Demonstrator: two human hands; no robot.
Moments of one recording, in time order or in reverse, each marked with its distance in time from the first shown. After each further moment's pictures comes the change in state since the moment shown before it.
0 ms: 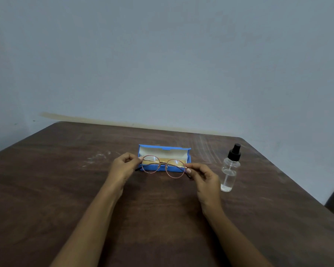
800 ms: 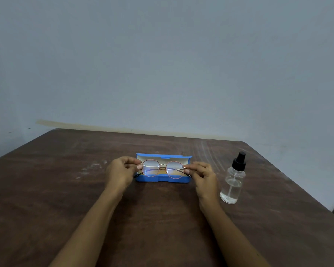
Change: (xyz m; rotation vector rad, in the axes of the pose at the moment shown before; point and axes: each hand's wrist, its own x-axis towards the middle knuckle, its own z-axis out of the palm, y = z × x) left_hand 0.035 -0.003 0.010 0.095 0.046 0.087; right_hand 0.049 0.026 0.010 -0.042 0.093 0.078
